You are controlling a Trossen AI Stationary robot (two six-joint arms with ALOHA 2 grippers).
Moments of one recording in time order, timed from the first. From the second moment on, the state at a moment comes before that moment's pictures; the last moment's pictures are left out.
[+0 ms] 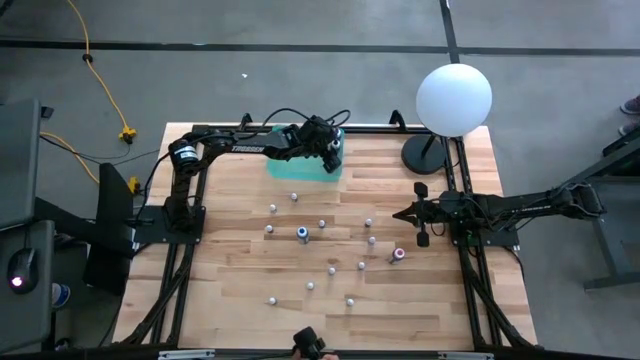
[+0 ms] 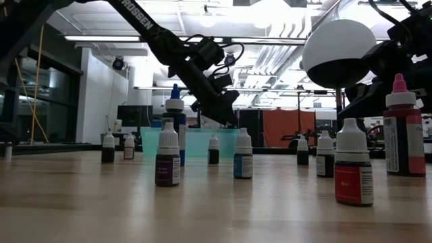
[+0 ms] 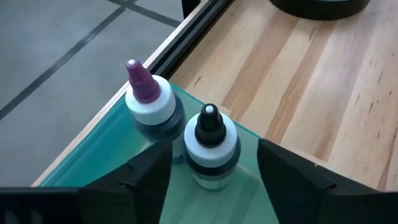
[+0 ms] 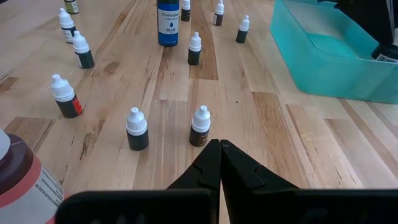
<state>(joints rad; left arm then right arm) 0.44 1.97 1.36 -0.04 -0.14 0.00 -0.01 0.46 0.01 0.05 0.06 -0.09</state>
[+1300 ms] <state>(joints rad) 0.25 1.47 1.36 -0.23 0.32 0.11 -0.01 0.46 0.01 0.05 0.06 -0.09</state>
